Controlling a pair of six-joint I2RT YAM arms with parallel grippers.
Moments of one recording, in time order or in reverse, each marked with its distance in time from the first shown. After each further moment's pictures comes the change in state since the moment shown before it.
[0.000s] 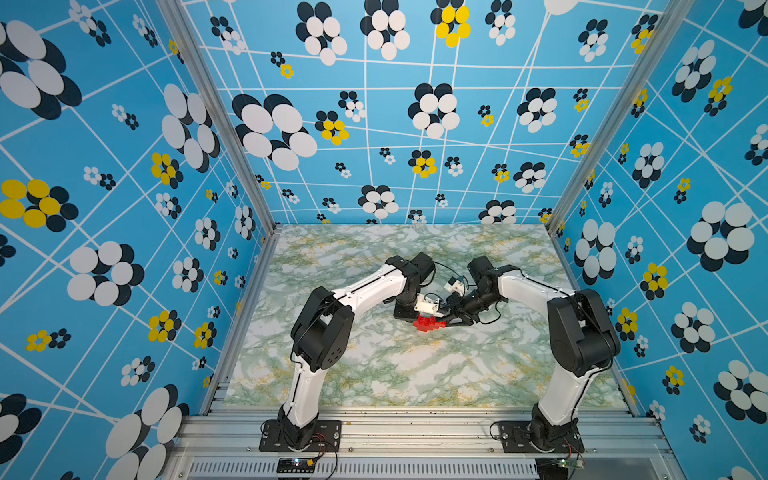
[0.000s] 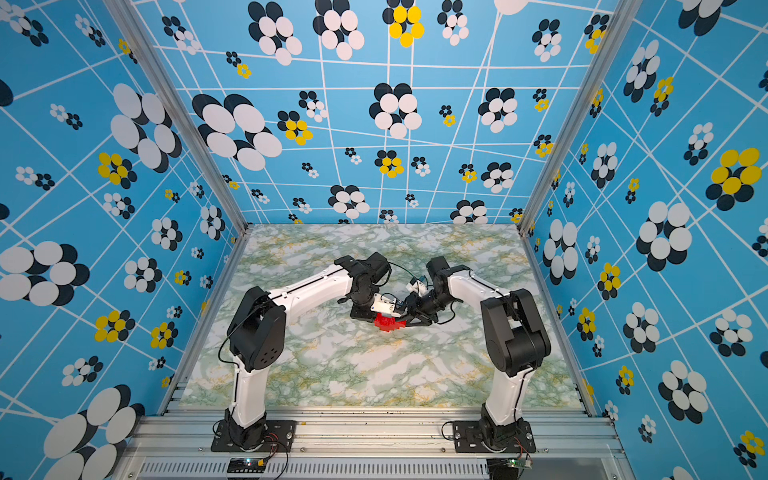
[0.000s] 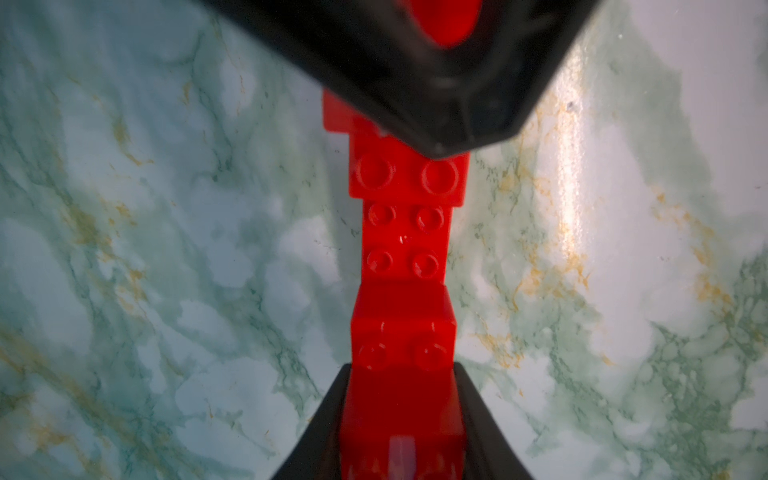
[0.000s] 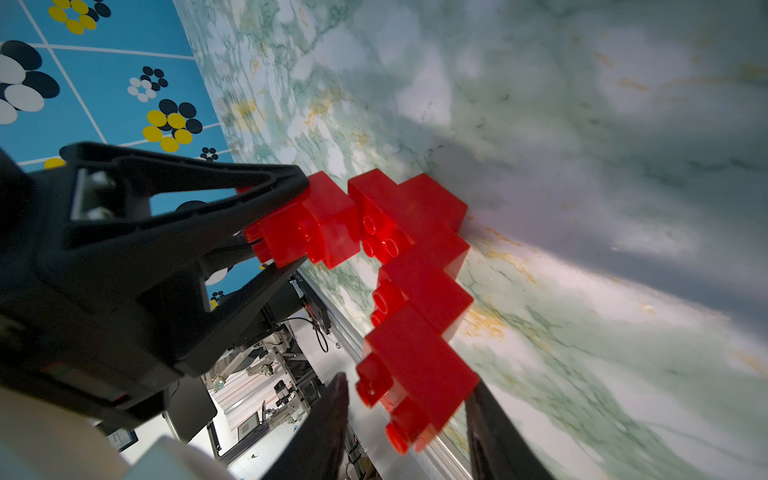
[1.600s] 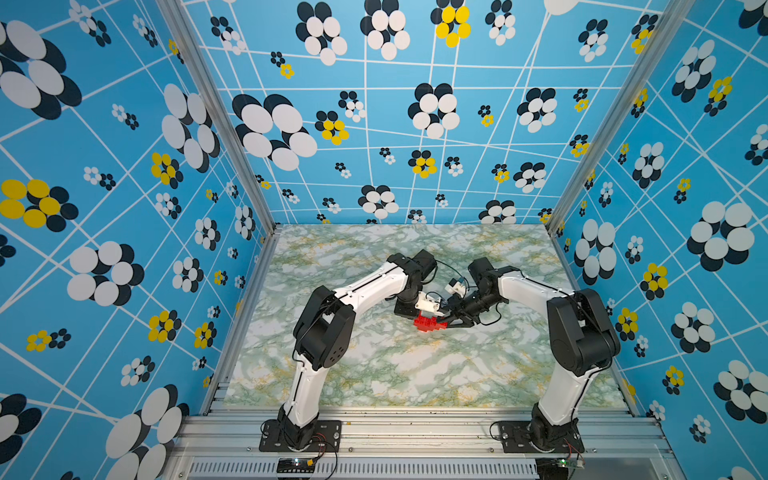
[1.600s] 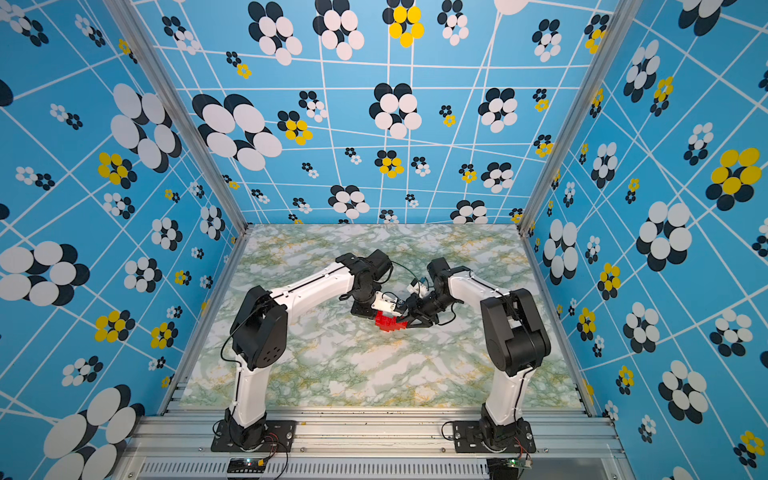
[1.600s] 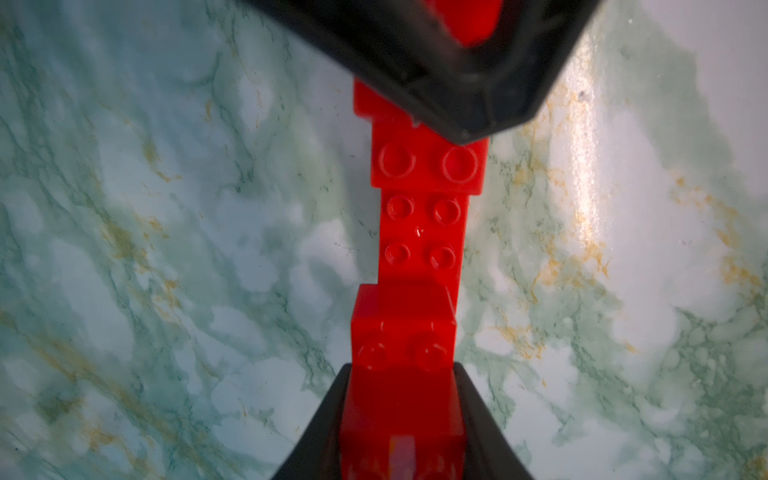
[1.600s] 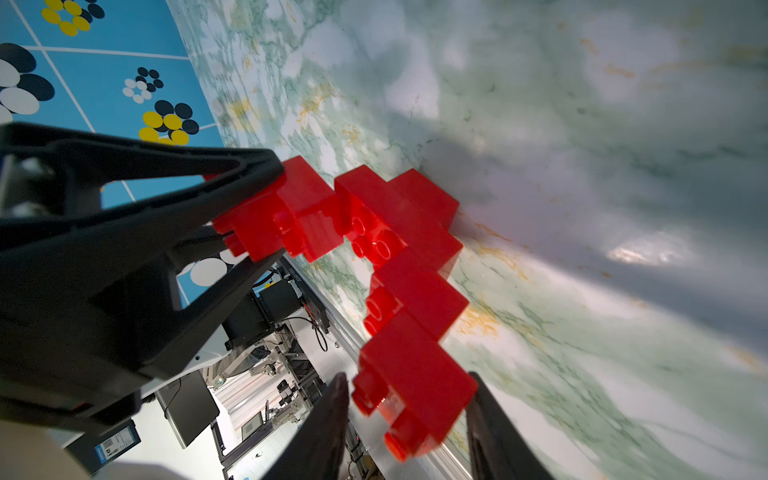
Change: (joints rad) left arm 0.000 0.026 0.050 -0.018 -0.014 0.062; right arm -0.005 0.003 -0.013 0.003 -0.002 0.000
